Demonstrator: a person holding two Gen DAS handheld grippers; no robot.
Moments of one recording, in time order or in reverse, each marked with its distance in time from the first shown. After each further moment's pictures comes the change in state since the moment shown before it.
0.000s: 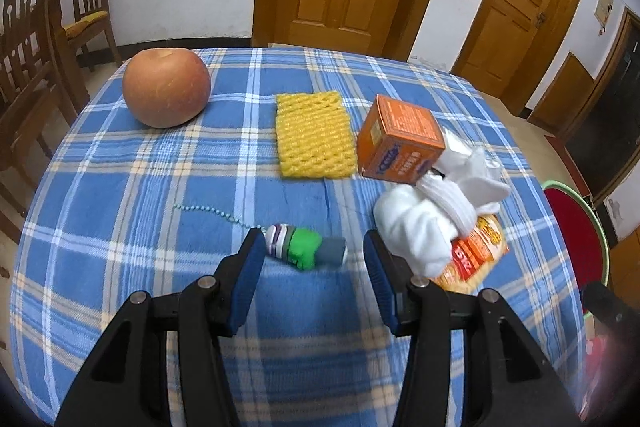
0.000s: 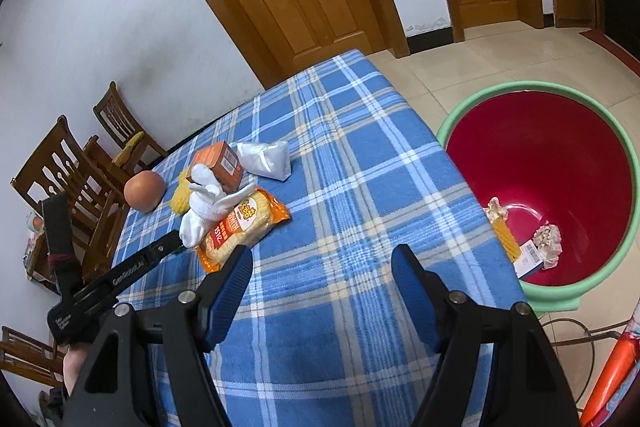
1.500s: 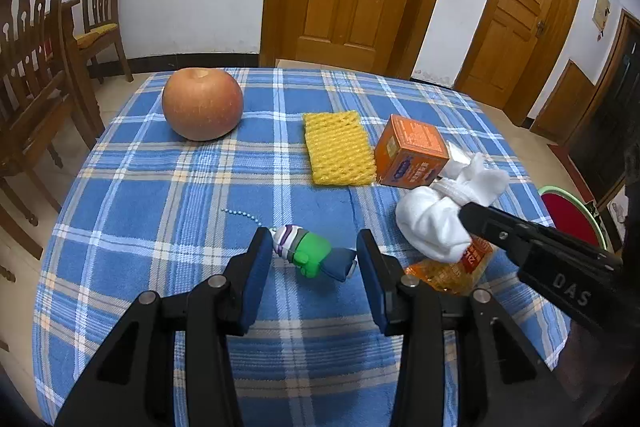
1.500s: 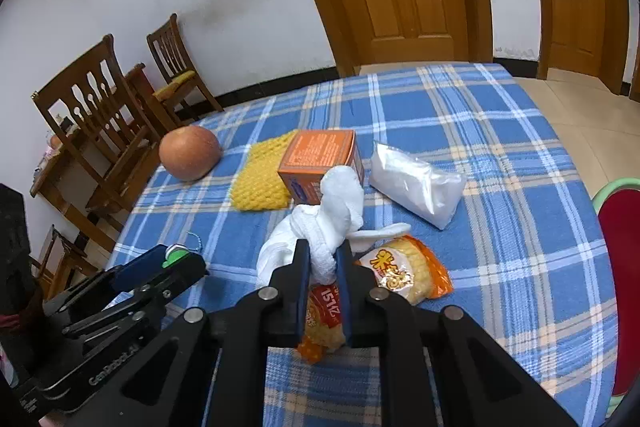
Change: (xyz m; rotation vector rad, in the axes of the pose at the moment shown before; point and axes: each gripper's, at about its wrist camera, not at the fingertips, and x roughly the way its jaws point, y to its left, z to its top) left arm -0.034 0.017 -0.005 0.001 -0.058 0.013; right arm 0.084 0.103 0.024 -0.290 0.070 0.114
